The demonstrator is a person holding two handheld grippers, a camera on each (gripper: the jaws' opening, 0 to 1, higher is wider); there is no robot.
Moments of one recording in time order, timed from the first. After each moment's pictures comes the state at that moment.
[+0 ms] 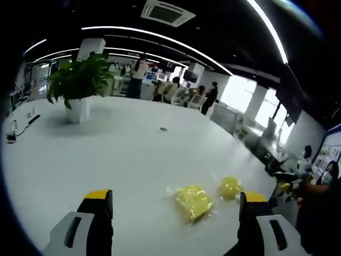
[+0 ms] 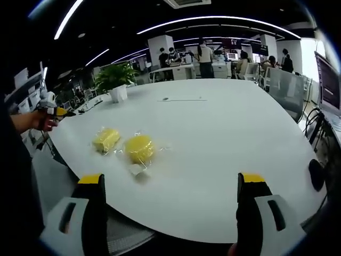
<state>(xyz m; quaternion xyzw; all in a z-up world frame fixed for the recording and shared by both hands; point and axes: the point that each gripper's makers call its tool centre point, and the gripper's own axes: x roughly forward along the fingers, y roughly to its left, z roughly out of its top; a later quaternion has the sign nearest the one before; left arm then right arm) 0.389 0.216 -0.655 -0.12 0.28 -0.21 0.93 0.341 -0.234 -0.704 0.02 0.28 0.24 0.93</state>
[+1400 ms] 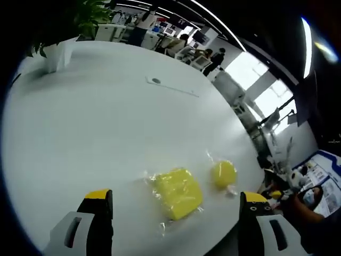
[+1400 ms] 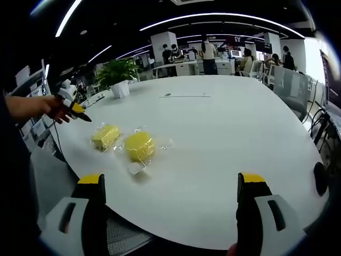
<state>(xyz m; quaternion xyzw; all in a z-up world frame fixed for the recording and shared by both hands) 0.425 0.148 -0.717 -0.18 0.46 -0.24 0.83 0.352 -0.225 -0.716 0.01 0.29 0.26 0.92</state>
